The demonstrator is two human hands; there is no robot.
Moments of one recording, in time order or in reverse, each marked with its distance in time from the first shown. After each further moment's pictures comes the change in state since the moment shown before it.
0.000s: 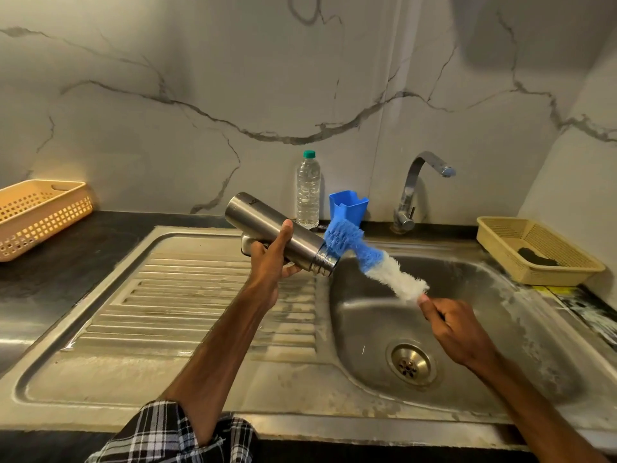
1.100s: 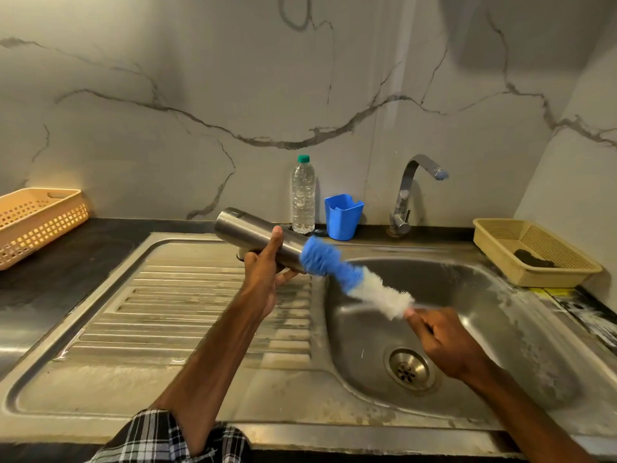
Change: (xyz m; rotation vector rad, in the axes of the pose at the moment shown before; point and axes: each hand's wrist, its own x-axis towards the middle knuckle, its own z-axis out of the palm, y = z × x) left_hand 0.009 -0.008 0.000 -0.133 0.045 -0.072; right_hand -0.006 -0.007 0.005 0.037 -0.102 -0.063
